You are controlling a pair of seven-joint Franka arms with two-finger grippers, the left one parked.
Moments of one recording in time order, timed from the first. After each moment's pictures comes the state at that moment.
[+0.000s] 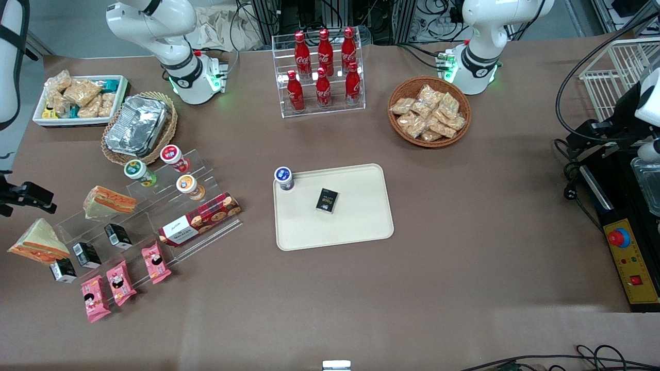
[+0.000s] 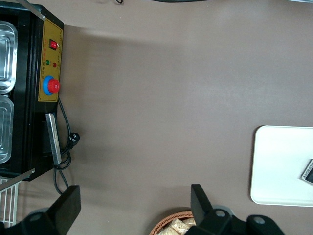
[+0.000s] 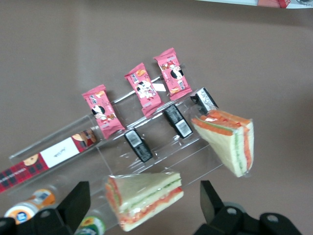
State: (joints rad) arm 0.05 0.12 -0.32 -1.67 0.04 1.91 -0.33
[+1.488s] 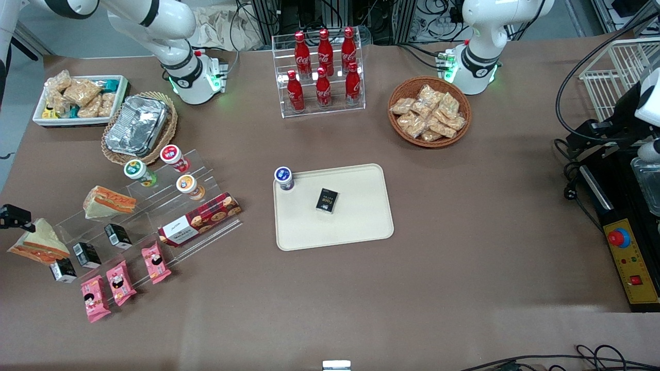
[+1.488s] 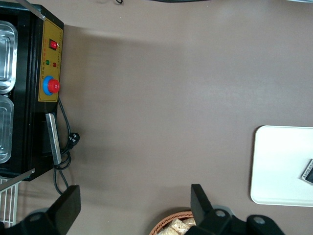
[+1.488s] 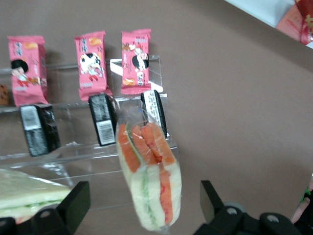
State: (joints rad) arm -0.17 0.40 -0.31 -1.59 0.17 2.09 -0.98
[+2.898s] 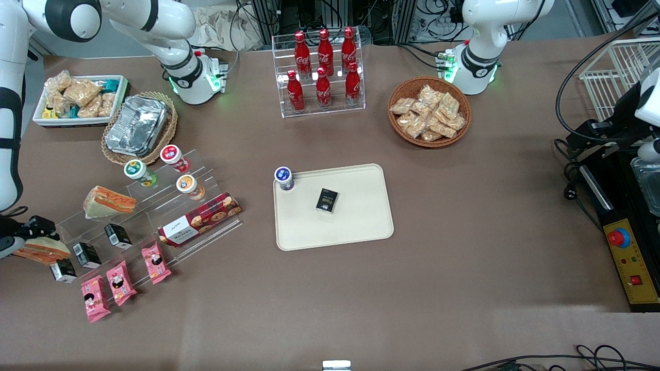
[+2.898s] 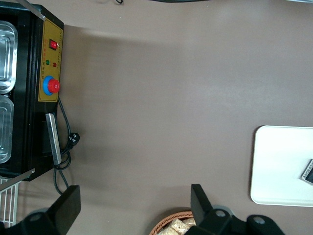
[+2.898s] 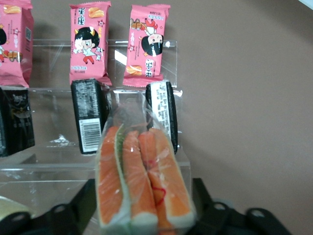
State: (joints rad) arm -0.18 0.52 -0.31 -1.60 0.26 2.16 -1.13
